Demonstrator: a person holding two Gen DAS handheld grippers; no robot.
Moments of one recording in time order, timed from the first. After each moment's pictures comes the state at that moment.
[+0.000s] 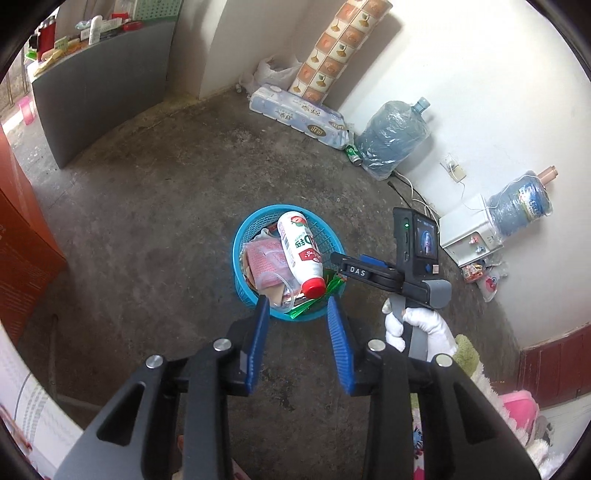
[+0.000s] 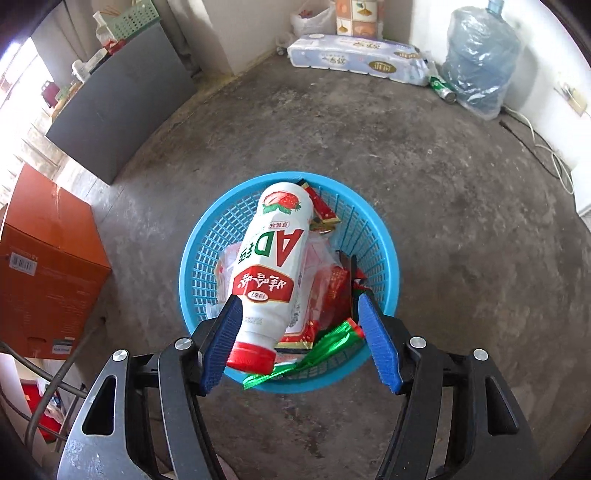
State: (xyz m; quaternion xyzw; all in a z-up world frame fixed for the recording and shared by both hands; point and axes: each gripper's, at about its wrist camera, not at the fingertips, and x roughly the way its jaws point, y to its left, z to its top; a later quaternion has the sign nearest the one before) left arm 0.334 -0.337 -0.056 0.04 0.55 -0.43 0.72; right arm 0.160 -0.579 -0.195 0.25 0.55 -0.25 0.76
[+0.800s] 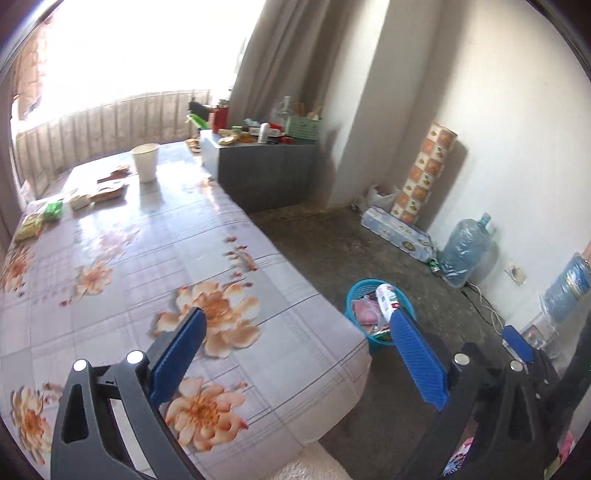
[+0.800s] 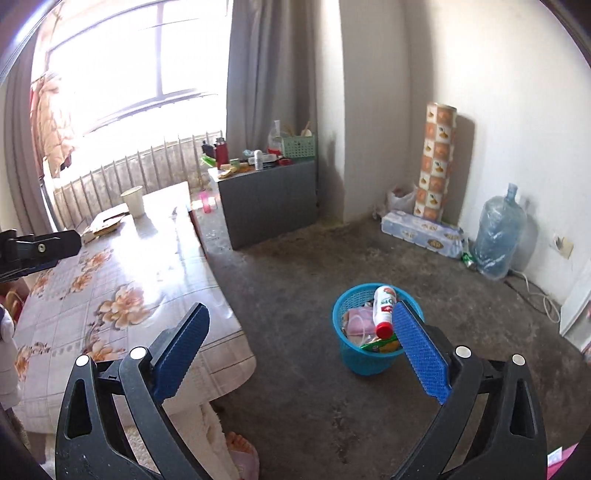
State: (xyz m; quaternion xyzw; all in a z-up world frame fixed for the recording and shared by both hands) left arm 0.127 -0.077 0.058 -0.03 0.37 -0.19 0.91; right arm -0.015 -0.296 0.040 0.05 0.31 -0.14 0.94
